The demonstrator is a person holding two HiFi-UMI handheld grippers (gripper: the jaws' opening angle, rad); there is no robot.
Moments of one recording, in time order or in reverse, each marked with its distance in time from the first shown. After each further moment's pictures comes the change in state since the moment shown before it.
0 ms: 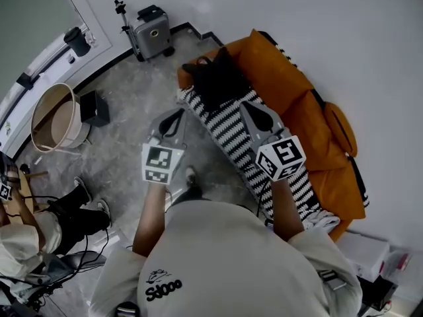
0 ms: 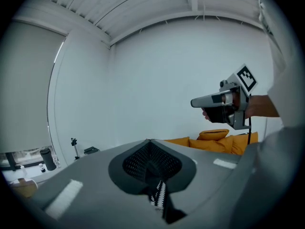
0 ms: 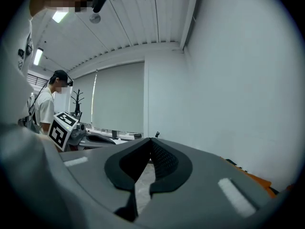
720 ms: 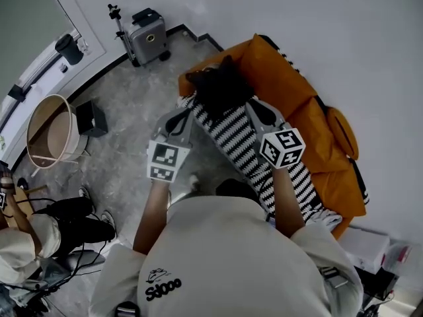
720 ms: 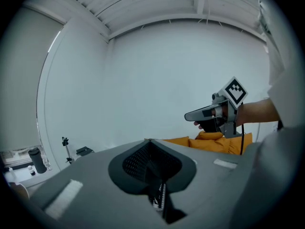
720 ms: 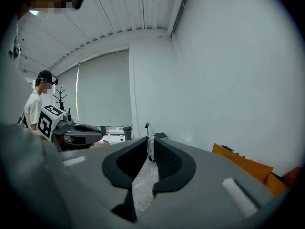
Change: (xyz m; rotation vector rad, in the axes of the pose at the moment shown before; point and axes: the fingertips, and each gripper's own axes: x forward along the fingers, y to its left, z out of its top) left arm 0.054 0.082 -0.003 -0.020 0.014 -0.107; right arm 0.105 -0.047 -0.032 0.108 0.126 -0.121
